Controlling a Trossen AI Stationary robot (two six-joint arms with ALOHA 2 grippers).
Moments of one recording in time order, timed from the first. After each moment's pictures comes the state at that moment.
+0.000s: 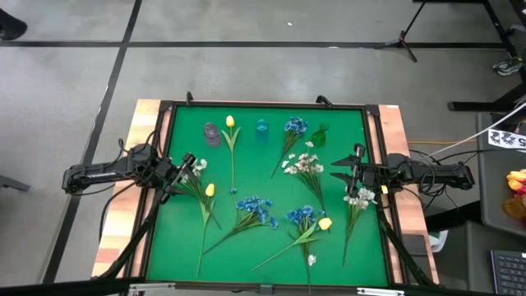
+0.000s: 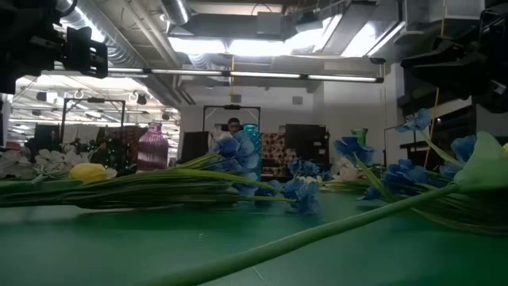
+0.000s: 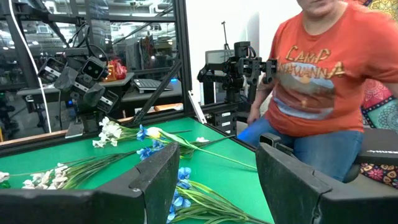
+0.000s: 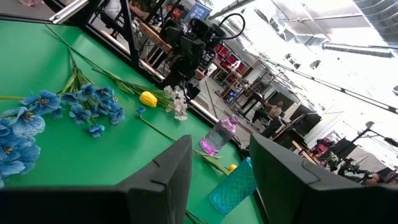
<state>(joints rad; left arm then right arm) 0.17 0.01 0.01 0.07 0.65 0.02 0.05 0.00 0.01 0.05 0.04 -0.71</state>
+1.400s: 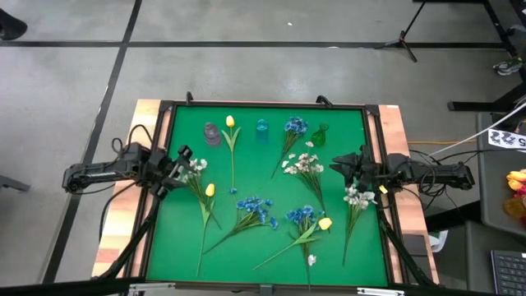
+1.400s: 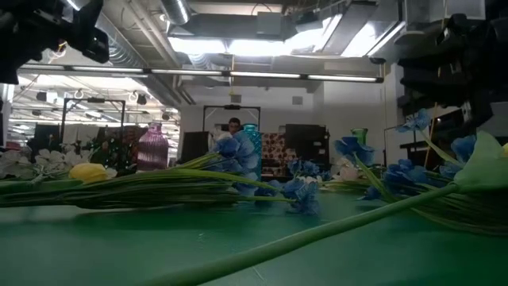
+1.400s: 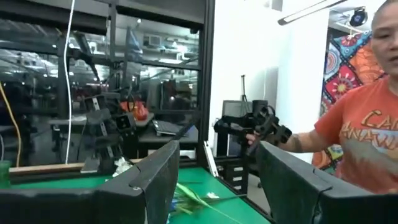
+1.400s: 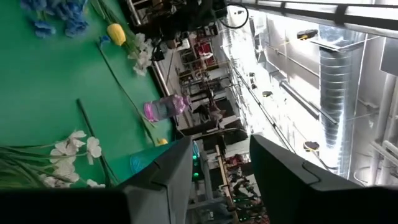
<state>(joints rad) 0.16 0.01 0.01 0.33 0.51 -0.22 0.05 0.00 0.02 0.06 0.16 -1.28</state>
